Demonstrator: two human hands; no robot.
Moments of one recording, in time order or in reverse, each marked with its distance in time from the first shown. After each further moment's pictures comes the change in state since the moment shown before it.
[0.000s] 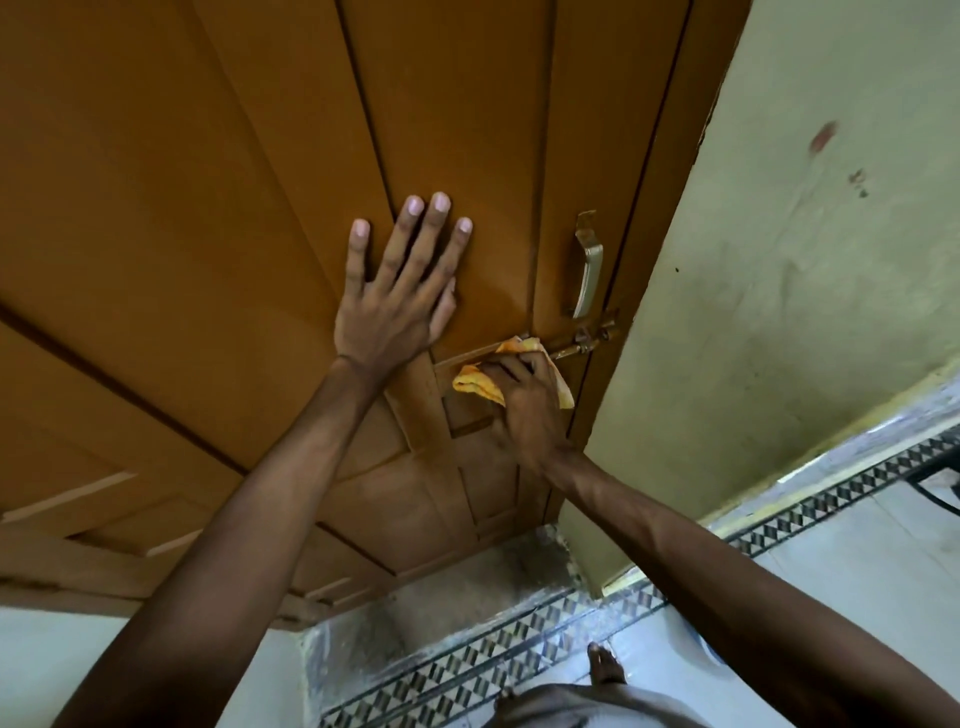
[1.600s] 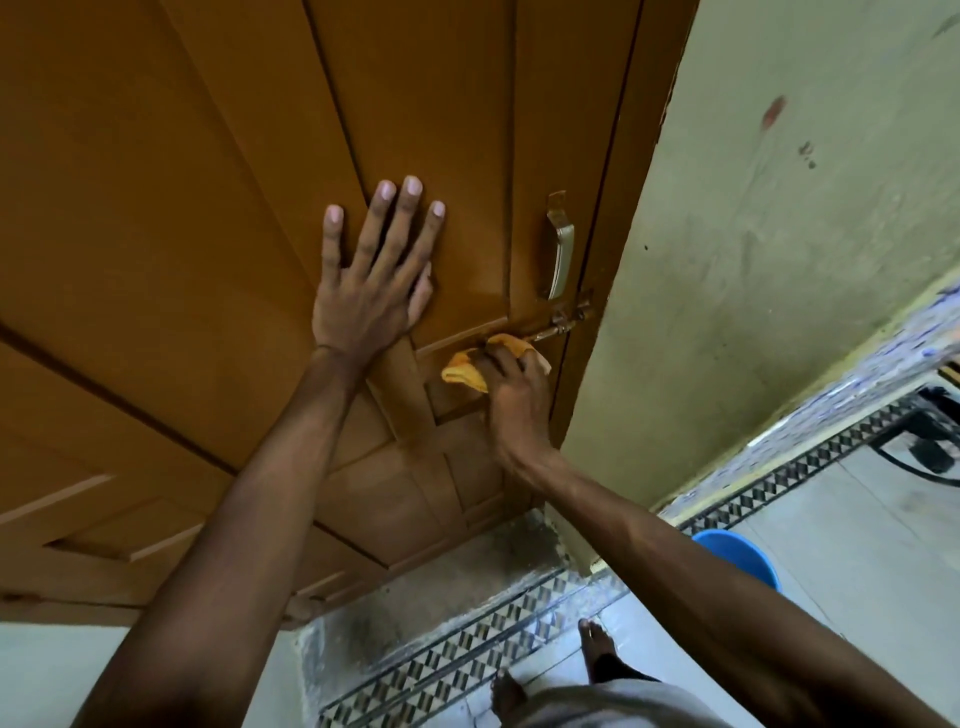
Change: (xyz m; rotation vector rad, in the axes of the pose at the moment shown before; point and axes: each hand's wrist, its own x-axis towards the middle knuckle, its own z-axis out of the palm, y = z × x) left_hand 0.000 -0.001 -0.001 0.028 -0.007 0.022; right_hand -0.023 -0.033 -0.026 0.087 -0.013 0.220
